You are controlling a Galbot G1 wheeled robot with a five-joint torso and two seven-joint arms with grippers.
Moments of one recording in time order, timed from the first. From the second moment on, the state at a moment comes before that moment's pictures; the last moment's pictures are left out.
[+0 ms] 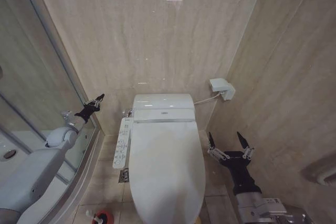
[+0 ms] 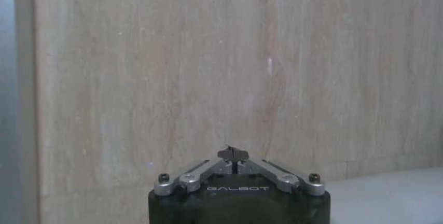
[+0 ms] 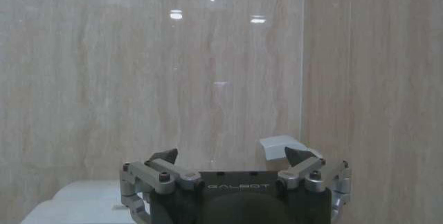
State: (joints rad) left arm 0.57 -0.84 -0.17 -1.22 -0.80 -0.16 0.32; right arm -1.75 1.43 0.50 2.43 0.05 0.03 0.17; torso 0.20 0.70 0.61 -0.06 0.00
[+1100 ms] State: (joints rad) left arm 0.52 -0.91 -0.09 -0.90 -0.70 -0.23 0.66; right arm -1.75 1.43 0.50 2.43 0.05 0.03 0.17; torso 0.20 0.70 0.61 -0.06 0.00
